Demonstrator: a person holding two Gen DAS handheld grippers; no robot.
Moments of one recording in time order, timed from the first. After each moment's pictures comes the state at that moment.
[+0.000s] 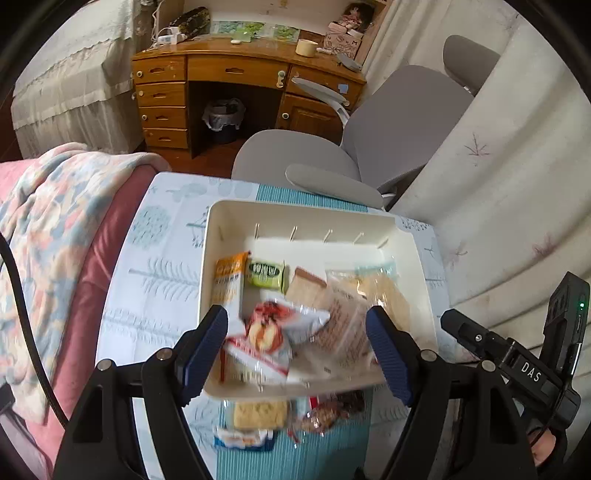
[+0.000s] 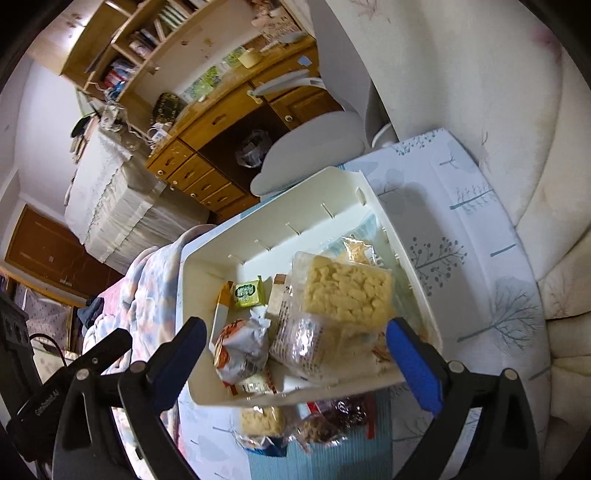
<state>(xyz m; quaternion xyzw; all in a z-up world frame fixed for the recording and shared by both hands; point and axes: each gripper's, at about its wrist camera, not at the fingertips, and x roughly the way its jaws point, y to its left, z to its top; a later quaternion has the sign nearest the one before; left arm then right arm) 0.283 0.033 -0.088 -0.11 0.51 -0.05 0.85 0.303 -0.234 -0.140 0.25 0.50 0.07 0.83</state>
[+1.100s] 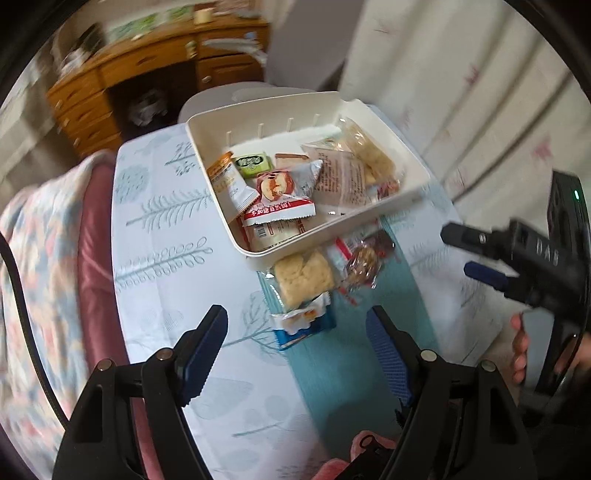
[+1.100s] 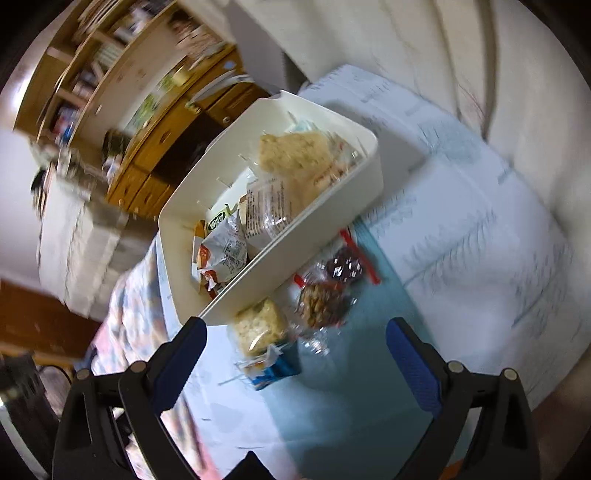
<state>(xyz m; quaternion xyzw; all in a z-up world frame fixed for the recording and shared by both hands) 0.169 0.082 -0.132 0.06 0.55 -0.23 0.80 0.147 -0.173 -0.180 0.36 0.49 -0.07 0.79</state>
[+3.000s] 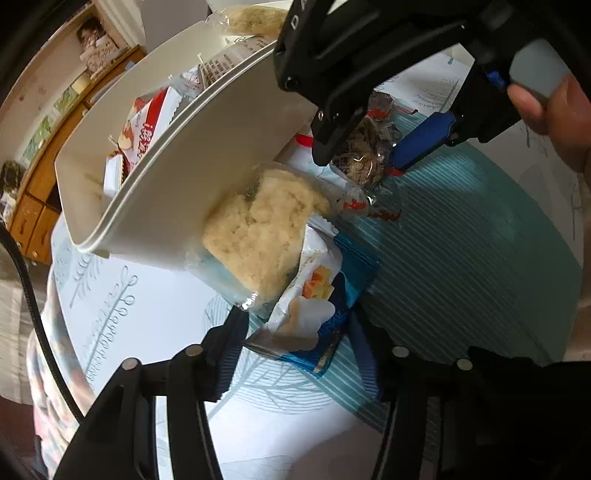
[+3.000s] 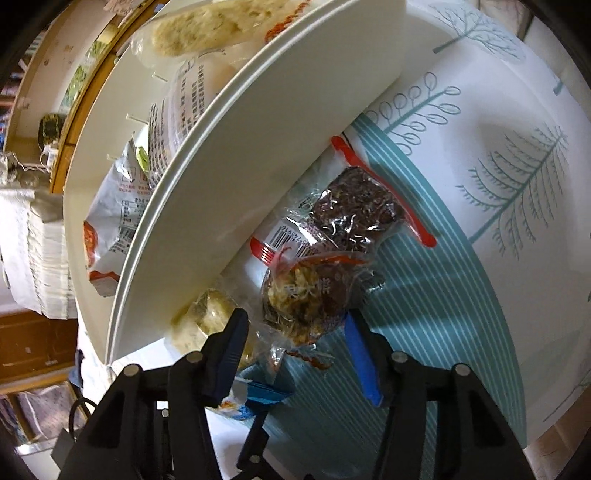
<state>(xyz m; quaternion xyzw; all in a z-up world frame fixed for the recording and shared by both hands) 0.165 0.011 -0.288 0.31 0.51 -0.31 0.74 0.237 -0.135 -0.294 0.36 0.61 -0.10 0.69</state>
